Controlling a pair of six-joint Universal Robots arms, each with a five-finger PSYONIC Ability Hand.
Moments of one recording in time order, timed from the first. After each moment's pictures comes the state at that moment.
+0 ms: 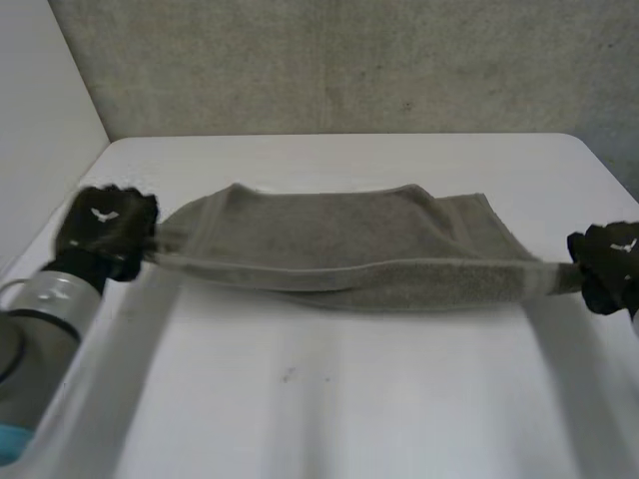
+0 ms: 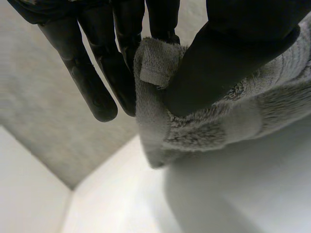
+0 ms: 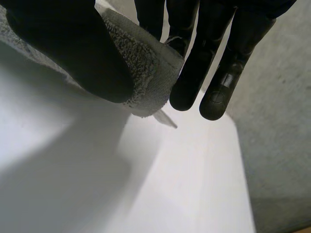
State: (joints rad) left arm 4.53 -1.64 -1.99 3.59 -1.41 3.52; right arm 1.51 -1.52 2.00 -0.22 1.33 2.58; left_hand 1.17 1.21 1.21 1.22 1.02; right_hand 0.97 1.18 1.18 1.19 0.98
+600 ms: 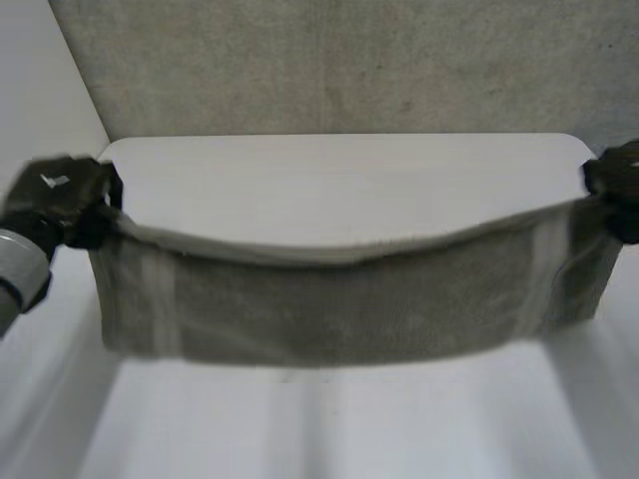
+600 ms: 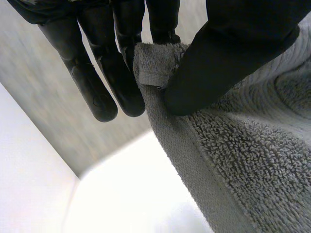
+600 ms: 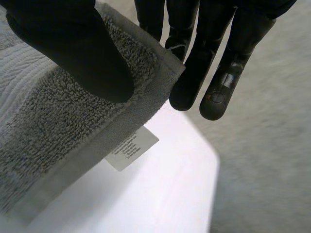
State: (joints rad) left arm 4.64 -1.60 -1.82 3.31 -1.34 3.42; right arm 1.54 -1.52 1.57 0.23 1.26 2.46; left_hand 1.18 1.22 1.21 1.22 1.03; right_hand 0.97 1.18 1.19 1.19 0.98
